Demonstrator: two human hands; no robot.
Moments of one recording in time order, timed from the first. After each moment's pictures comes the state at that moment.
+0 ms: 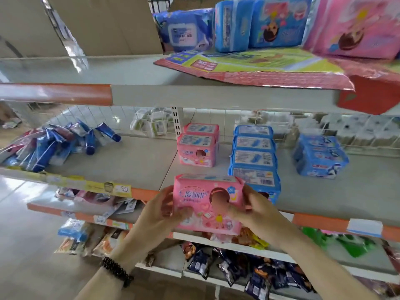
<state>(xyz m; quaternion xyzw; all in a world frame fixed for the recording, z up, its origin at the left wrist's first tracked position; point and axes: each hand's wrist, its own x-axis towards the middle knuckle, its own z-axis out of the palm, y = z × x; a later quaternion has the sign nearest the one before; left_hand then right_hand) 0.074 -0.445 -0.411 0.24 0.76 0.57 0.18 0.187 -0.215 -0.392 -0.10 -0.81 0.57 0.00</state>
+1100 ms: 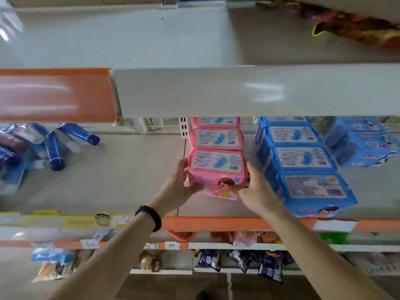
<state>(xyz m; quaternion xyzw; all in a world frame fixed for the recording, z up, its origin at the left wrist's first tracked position) -0.173 -0.409 -0.515 0.34 0.78 0.47 0.26 -0.011 -0.243 -0.474 -0.31 -0.82 0.48 0.08</state>
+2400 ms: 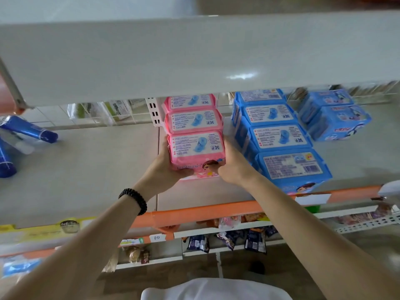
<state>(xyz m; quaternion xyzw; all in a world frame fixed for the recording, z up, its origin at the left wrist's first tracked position) -0.187 -0.370 -0.524 0.37 0.76 0.46 0.26 -0.035 -0.218 -0.481 -0.29 -0.81 0.51 0.05</state>
